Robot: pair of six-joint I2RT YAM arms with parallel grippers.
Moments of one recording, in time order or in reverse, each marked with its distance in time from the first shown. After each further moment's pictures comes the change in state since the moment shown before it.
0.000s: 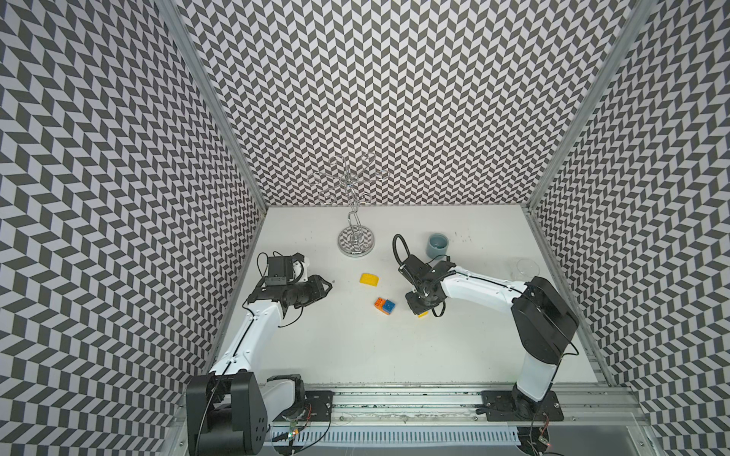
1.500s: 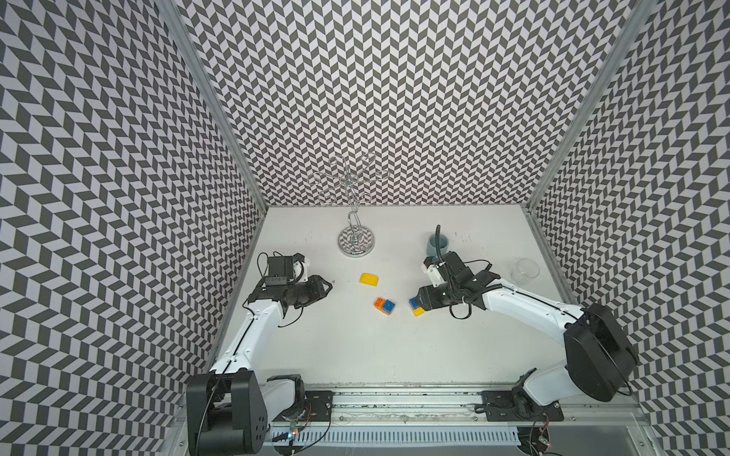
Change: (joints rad) left arm 0.000 0.006 0.000 0.000 0.001 0.000; right arm -0.168 -0.323 -0.315 0.292 -0.314 0.060
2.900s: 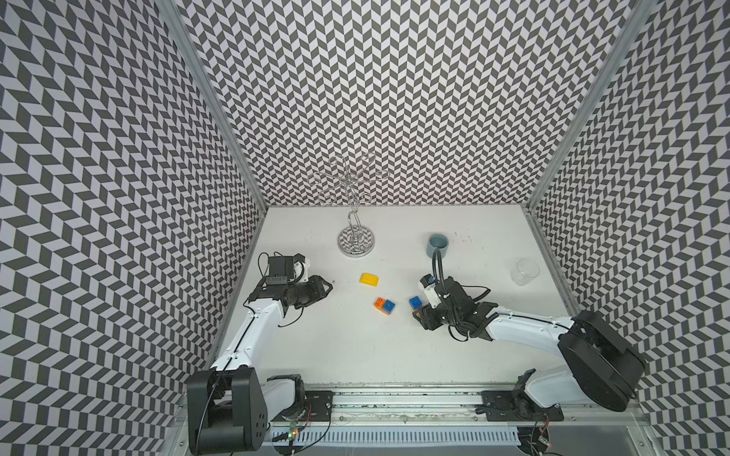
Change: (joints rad) left arm 0.000 0.014 0.000 0.000 0.003 0.000; right arm 0.112 -0.051 -0.335 0.477 0.122 -0.103
